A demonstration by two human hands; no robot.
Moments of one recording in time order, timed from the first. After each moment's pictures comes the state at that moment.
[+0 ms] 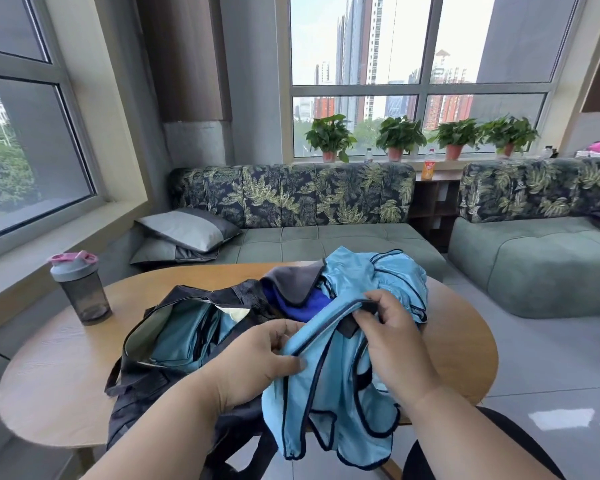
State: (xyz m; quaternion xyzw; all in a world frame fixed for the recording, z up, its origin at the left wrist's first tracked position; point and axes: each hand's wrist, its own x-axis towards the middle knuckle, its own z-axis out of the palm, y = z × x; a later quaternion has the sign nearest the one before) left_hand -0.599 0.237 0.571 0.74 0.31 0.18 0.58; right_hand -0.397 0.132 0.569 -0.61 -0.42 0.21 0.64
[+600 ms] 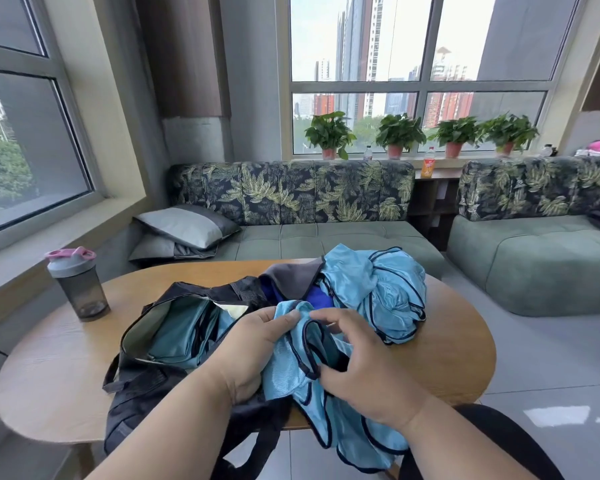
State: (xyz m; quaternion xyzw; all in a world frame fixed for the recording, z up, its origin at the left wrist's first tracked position) left_hand -0.579 0.230 0.577 0.50 0.31 0.30 0.75; right_hand -0.417 0.119 0.556 -0.61 -0.63 0.15 0.46
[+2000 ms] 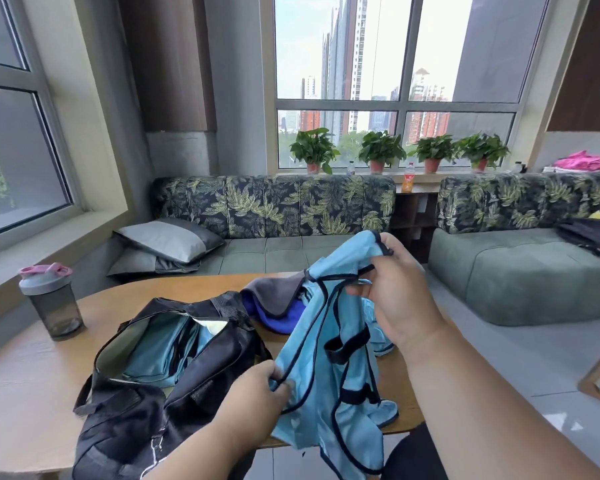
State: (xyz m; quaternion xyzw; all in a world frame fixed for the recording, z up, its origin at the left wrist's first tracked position) left_hand -0.564 0.220 0.505 0.80 0.46 0.22 0.32; right_hand -0.365 0.140 0.660 -0.50 -0.38 0.25 0.74
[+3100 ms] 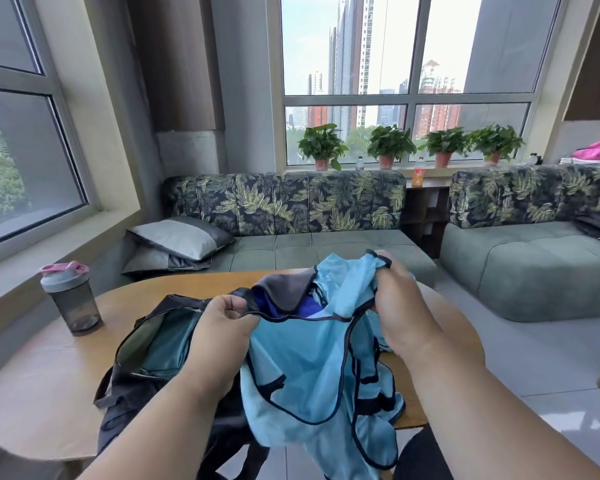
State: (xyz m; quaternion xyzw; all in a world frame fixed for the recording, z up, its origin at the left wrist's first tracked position) left_hand -0.592 0.251 0.583 0.57 0.46 0.45 0.51; right_hand -0.369 0.152 0.629 -0.55 -0.36 0.28 0.70
